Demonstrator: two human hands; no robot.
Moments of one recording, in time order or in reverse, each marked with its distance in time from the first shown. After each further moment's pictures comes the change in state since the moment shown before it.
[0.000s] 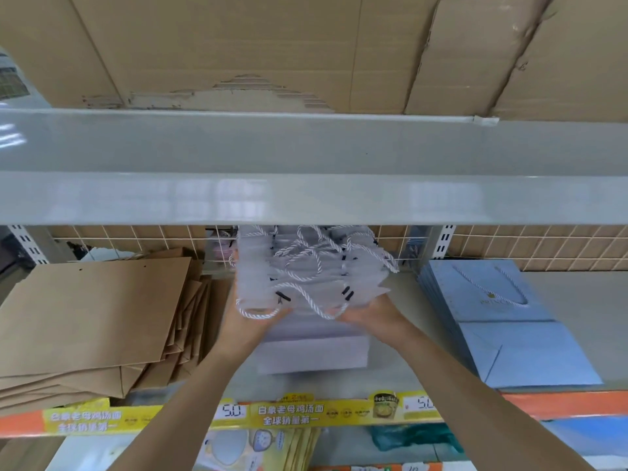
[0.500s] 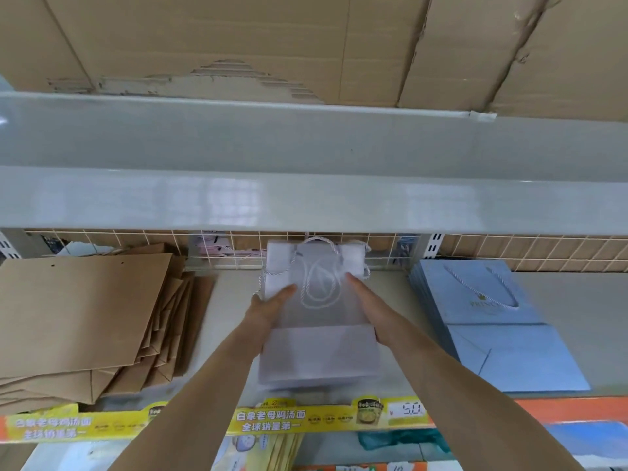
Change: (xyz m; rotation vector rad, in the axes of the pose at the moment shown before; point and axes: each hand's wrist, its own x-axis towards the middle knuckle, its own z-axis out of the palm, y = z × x) left_hand 0.064 -0.039 0.053 -0.012 0.012 -0.573; right_hand 0.053 0.041 -0.021 0.325 0.058 0.450
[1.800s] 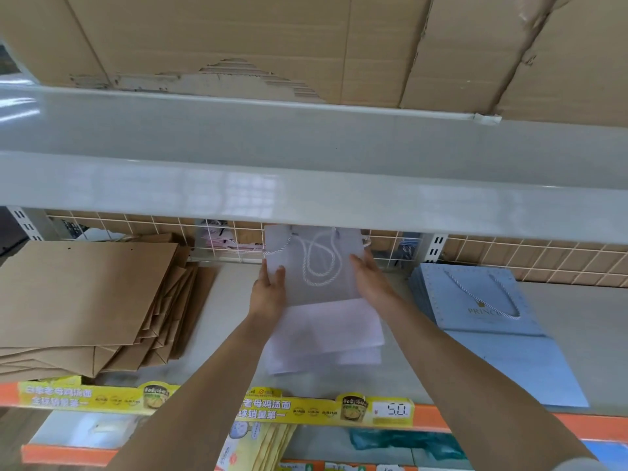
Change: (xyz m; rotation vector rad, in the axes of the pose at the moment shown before) left_hand -0.010 0.006 0.028 0.087 0.187 0.335; right_hand 0.014 -0.033 -0.011 -0.383 0.216 -0.347
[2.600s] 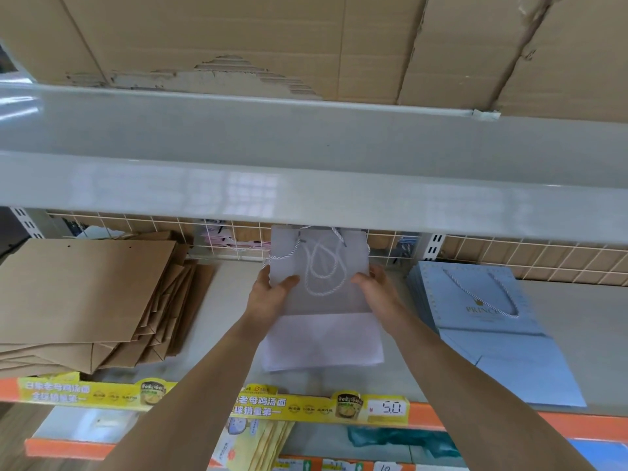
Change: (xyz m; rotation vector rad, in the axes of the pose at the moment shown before) left_hand -0.004 -0.005 0.000 -0.192 -0.079 -0.016; right_hand -0.014 0.021 -0.010 0.226 0.013 0.080
